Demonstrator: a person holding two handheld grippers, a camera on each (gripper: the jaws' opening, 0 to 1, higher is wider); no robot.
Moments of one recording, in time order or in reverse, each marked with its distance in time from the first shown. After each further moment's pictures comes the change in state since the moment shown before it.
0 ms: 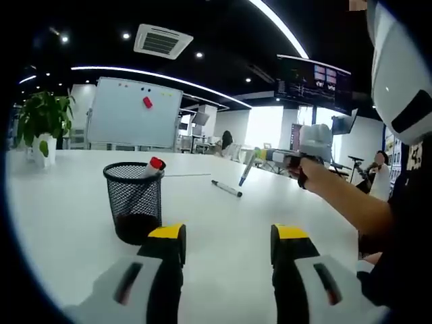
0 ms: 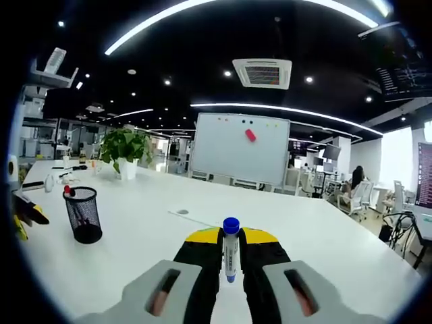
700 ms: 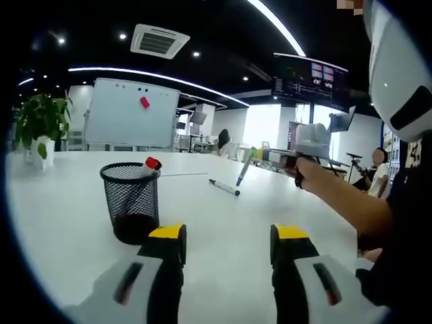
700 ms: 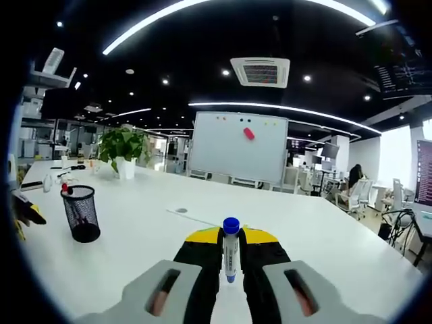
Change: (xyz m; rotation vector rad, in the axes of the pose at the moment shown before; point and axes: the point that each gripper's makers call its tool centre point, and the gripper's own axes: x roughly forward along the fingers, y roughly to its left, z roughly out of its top) left arm 0.000 -0.004 -0.002 0.008 0.007 -0.011; right arm 0.002 -0.001 -0.005 0.004 0.006 -0.009
